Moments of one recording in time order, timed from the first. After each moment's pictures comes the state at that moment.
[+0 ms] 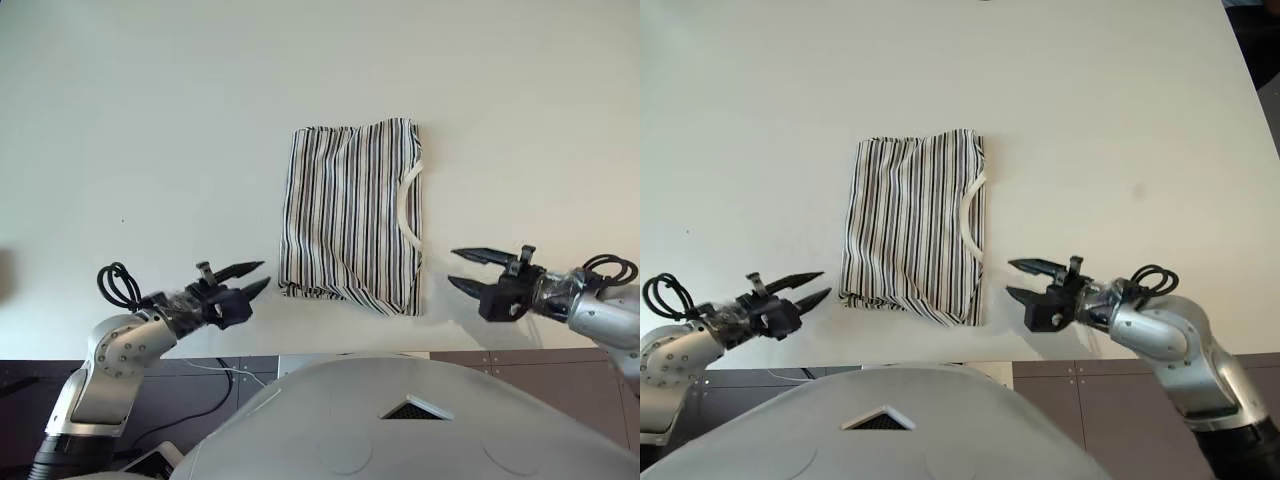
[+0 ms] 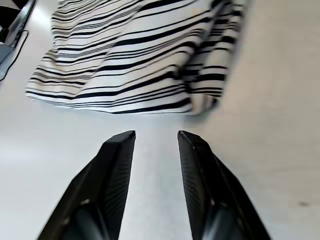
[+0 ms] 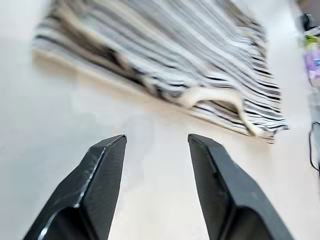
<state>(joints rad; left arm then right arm) 0.71 0.82 0.05 -0.28 0.28 -0.54 -0.68 0.56 -0.99 0.09 -0.42 -0.33 -0.46 0.70</state>
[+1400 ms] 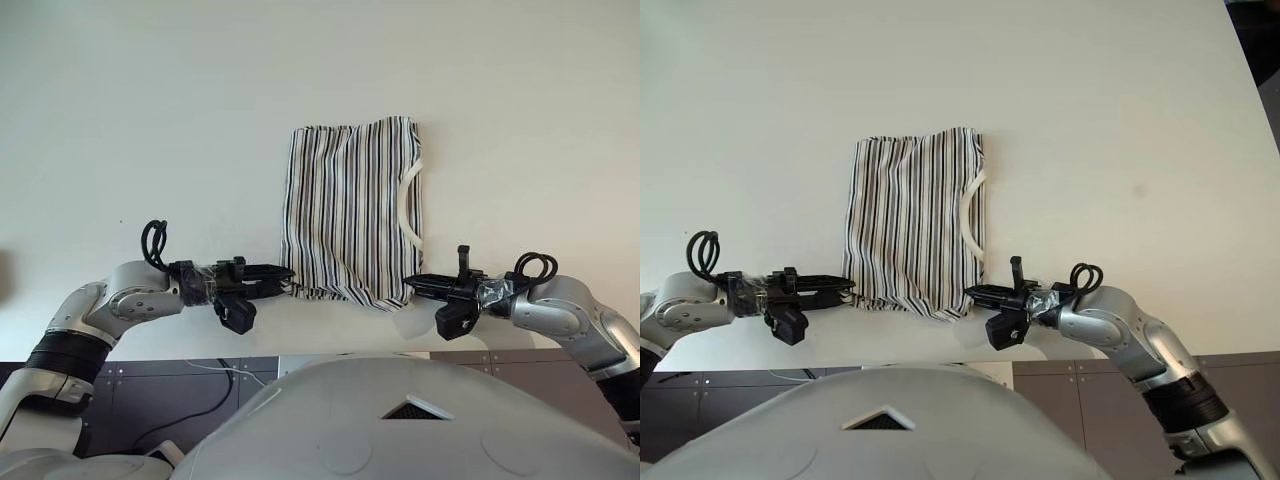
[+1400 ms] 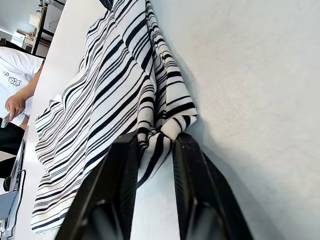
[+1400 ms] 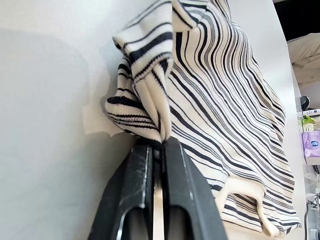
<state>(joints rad) 0.15 0.97 -0.36 0.22 0.40 -1.11 -0.55 0.26 -0.83 0.37 -0.24 -0.49 -0.61 0.66</state>
